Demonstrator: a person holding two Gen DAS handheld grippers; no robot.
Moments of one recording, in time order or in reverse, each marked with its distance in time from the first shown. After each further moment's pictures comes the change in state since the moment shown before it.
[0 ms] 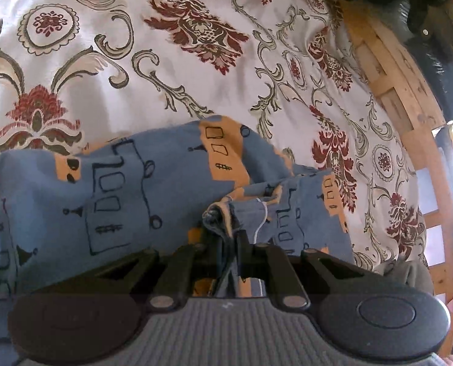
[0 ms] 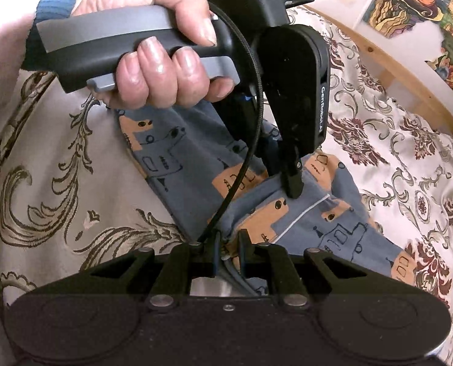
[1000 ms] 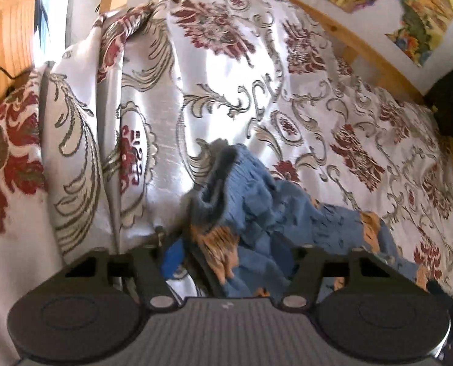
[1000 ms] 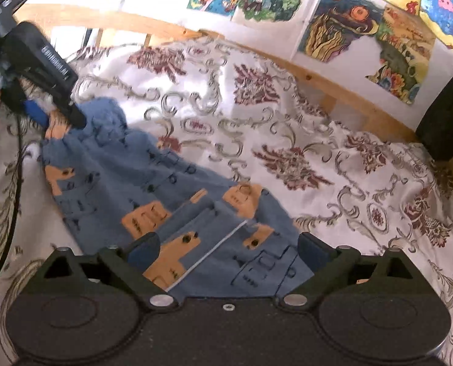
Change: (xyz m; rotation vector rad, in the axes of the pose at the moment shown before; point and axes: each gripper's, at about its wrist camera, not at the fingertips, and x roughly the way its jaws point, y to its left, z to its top) left arm -0.135 0.052 -0.106 -0.339 -0.520 0.470; right arm -0.005 -0.050 -0.022 0.125 -0.208 -0.146
